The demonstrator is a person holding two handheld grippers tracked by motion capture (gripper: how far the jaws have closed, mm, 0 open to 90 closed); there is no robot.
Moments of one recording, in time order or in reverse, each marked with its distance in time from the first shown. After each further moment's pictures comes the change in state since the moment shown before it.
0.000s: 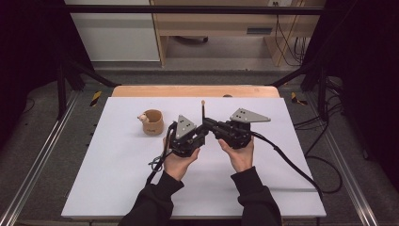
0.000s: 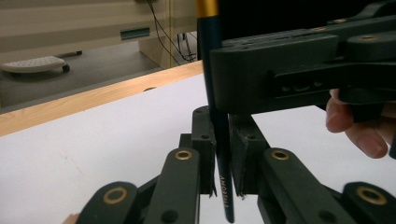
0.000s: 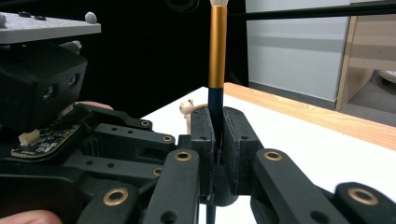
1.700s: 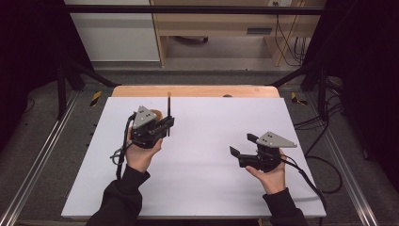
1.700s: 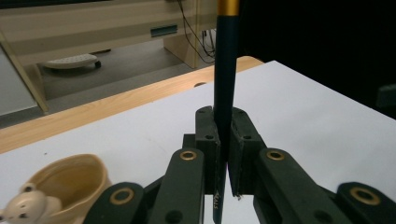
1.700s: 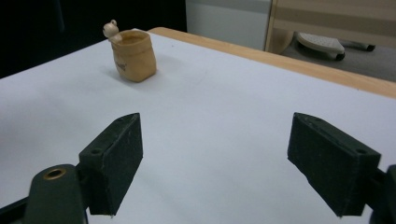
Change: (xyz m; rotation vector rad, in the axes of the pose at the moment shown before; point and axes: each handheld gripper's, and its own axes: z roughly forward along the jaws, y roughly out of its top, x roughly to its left) left arm 0.081 0.012 -0.061 0.017 0.082 0.004; right arm -0.023 -0.060 -0.075 0.148 -0.265 -0.060
